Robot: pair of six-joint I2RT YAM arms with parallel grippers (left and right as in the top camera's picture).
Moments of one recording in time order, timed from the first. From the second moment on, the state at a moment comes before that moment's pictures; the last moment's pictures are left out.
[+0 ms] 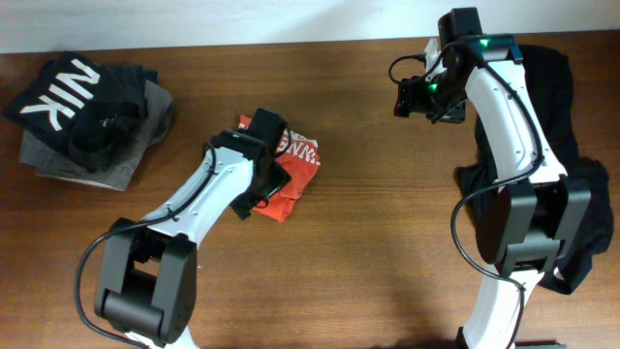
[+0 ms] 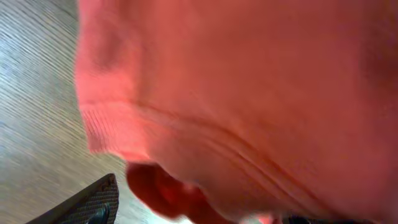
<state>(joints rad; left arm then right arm) -0.39 1.86 1.33 -0.93 -0.07 -1.09 0.05 2.11 2.03 -1.24 -0.20 0.15</state>
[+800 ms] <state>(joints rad) -0.37 1.86 1.18 -0.64 -0.12 -0.98 0.05 2.11 2.03 -1.24 -0.20 0.15</state>
